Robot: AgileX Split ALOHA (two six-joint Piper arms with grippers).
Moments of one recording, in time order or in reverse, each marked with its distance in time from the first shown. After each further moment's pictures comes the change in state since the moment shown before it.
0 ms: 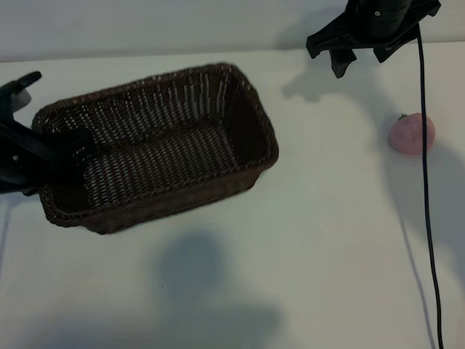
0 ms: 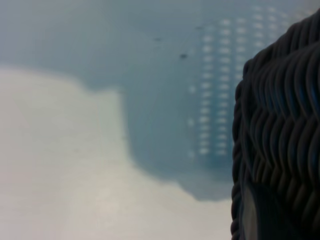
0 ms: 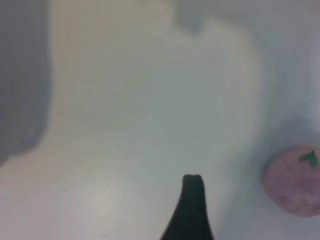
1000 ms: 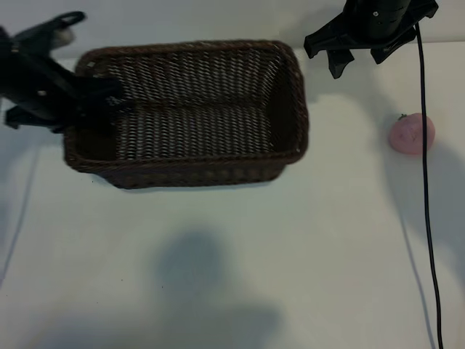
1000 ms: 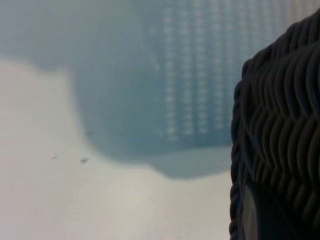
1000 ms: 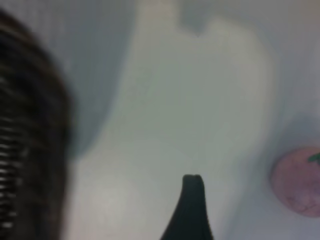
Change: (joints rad) left arm -0.105 0.246 -0.403 0.028 0.193 0.113; right arm 0.000 0.000 0.000 0.018 0.000 0.000
